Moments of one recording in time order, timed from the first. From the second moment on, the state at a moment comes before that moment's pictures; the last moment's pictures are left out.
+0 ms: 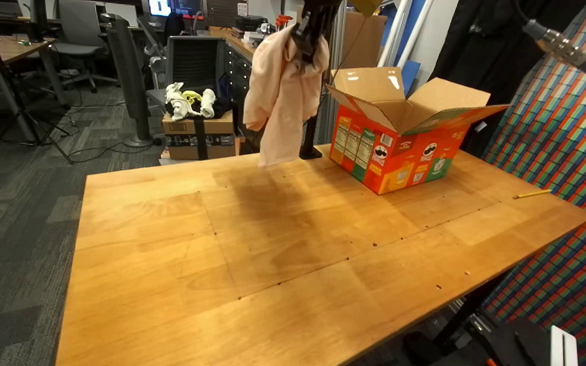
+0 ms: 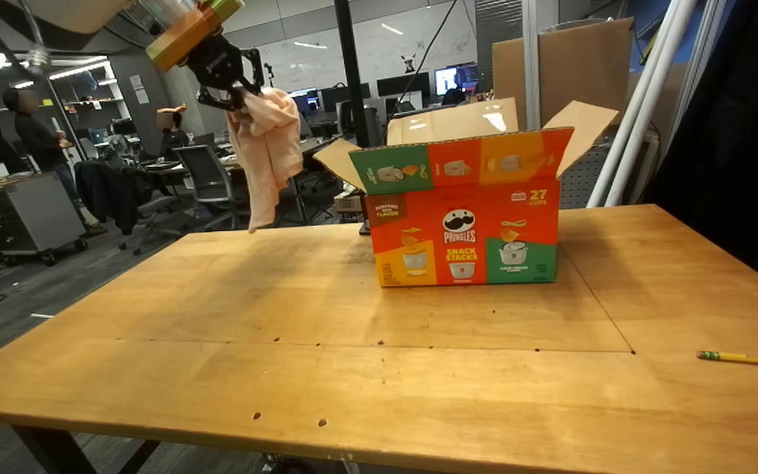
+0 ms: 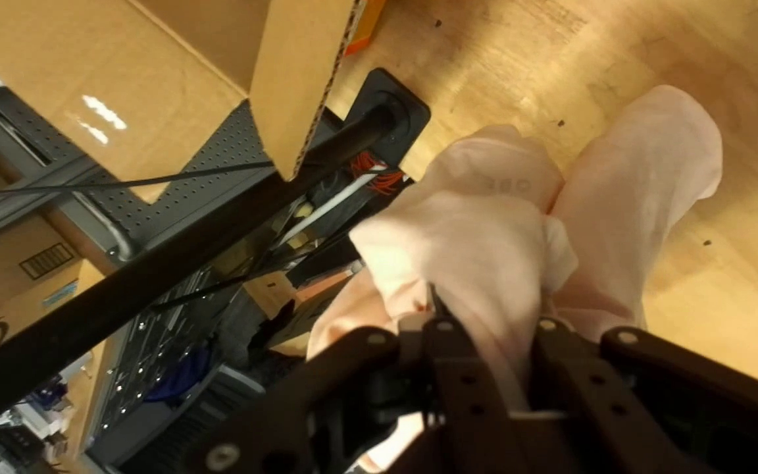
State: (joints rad) arm 0.15 -0.09 0.16 -2.02 -0.54 2.35 -0.09
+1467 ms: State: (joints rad) arm -0.05 -0.16 -0.03 -1.88 -0.53 2.33 -0.09
